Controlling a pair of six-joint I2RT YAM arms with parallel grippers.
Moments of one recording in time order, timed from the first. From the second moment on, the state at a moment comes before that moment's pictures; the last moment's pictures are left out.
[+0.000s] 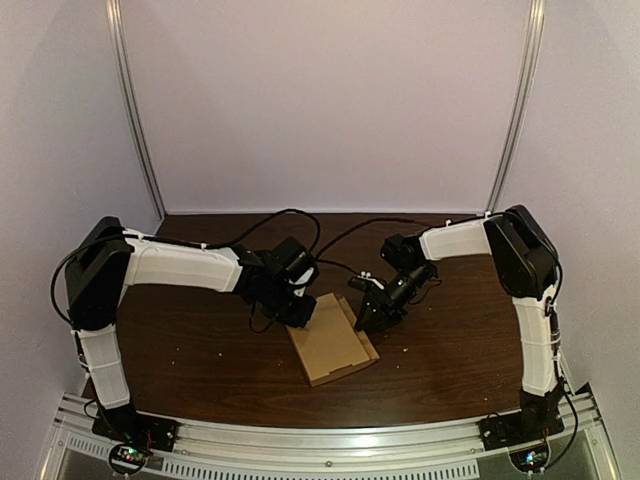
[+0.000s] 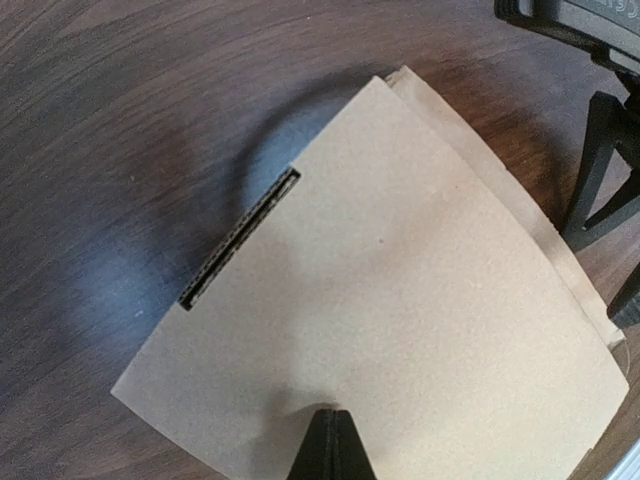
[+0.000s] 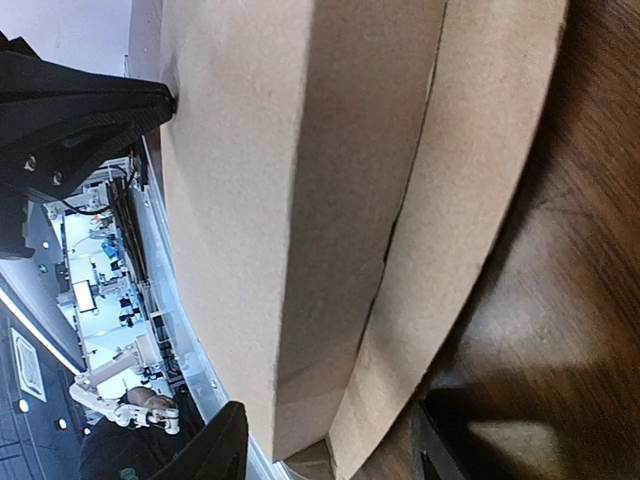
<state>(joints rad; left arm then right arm) -0.91 1.91 1.28 -0.47 -0.01 -0.59 0.54 2.19 1.49 -0.88 -1.03 -0.08</state>
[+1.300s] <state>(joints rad) -0.91 1.88 1.20 -0.33 -0.01 -0.66 0.73 2.10 1.52 -0.96 -0.68 -0.08</state>
